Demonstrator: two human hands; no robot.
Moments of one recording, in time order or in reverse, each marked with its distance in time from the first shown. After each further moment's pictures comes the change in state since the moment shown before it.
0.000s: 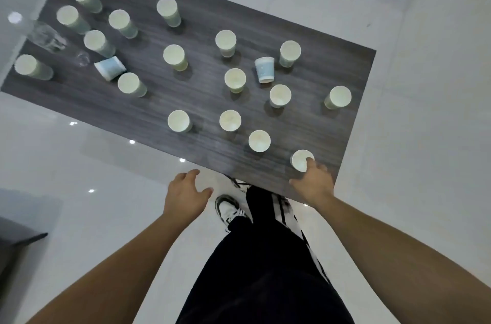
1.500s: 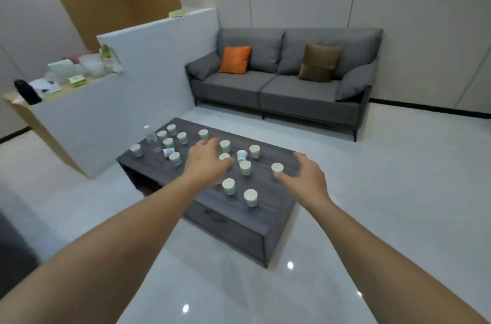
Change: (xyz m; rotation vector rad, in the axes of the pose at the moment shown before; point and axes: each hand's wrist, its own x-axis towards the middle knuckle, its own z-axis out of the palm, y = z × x) left_hand -0.493 0.203 0.044 -0.097 0.709 0.392; right_hand -0.369 0.320 -0.187 0.582 0.455 -0.765
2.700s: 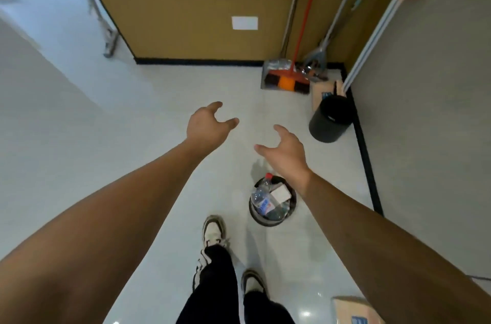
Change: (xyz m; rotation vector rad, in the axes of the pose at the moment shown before) left_hand -1.078 0.640 0.427 -0.100 -1.340 1.487; right_hand -0.963 0.535 -0.509 0.301 1.422 1.364
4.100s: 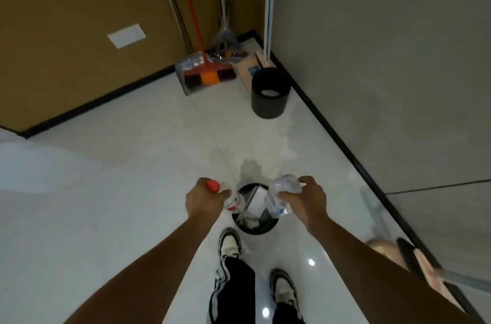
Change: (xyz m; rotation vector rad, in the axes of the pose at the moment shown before) left_hand 0.066 -0.010 0.177 0.152 -0.410 -0.178; right_hand 0.046 0.161 -0.024 0.320 0.286 0.700
